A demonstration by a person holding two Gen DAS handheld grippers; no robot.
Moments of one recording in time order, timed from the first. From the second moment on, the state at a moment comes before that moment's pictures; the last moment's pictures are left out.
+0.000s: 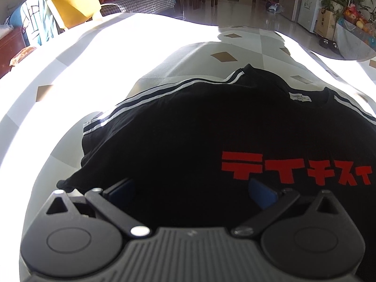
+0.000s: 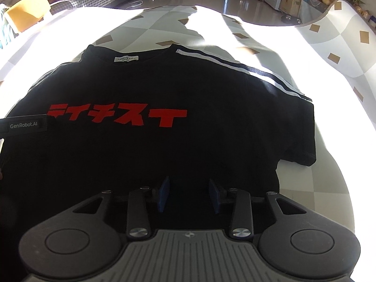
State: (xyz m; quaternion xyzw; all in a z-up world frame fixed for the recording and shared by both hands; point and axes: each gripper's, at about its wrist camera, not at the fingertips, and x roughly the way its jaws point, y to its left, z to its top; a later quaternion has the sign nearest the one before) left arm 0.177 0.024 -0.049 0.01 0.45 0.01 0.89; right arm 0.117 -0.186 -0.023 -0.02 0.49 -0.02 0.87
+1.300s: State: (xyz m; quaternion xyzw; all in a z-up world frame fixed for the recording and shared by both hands) left arm 0.211 0.021 -0.044 0.02 0.48 -0.01 0.88; right arm 0.105 -0.190 -0.013 -0.01 0.50 -0.07 0.86
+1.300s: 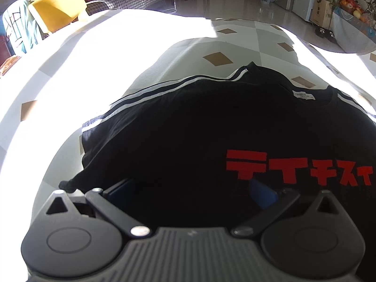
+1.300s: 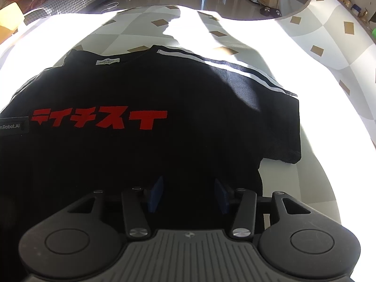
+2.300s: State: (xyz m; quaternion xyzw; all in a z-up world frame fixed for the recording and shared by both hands) left arm 0.086 0.028 -0.038 0.04 0.51 -0.06 0.85; right arm 0.076 -0.208 -0.014 -0.03 0.50 -0.05 0.87
